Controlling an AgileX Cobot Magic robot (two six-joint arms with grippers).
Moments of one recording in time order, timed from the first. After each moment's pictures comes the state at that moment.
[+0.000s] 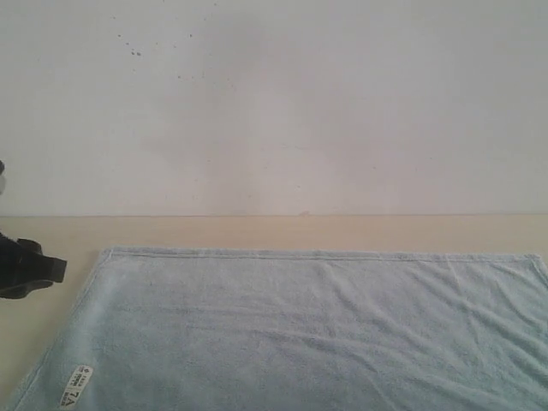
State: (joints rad) left arm -0.10 1.45 -0.80 -0.10 0.26 0.12; right arm -0.31 1.63 -0.72 -0.09 0.43 -0.01
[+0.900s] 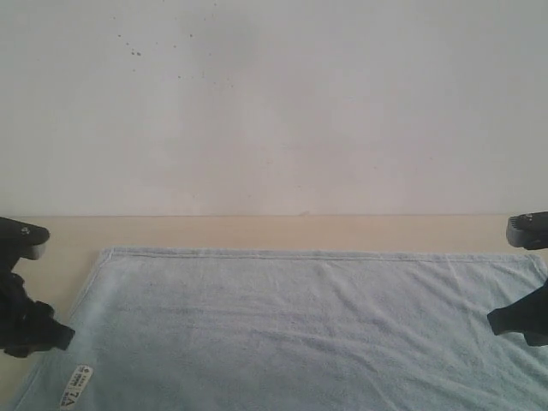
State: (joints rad) left arm -0.10 1.64 -0.80 0.09 0.29 0.09; right arm 0.00 1.57 -0.80 0.22 0.39 -0.36
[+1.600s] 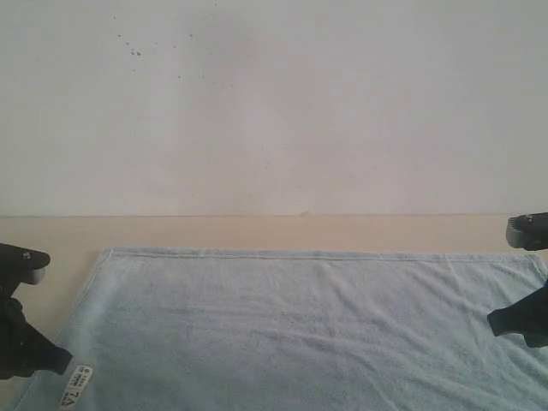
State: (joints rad) left arm -0.09 1.72 -0.80 0.08 0.34 0.08; right arm 0.00 1.57 -0.80 0.22 0.40 -0.37
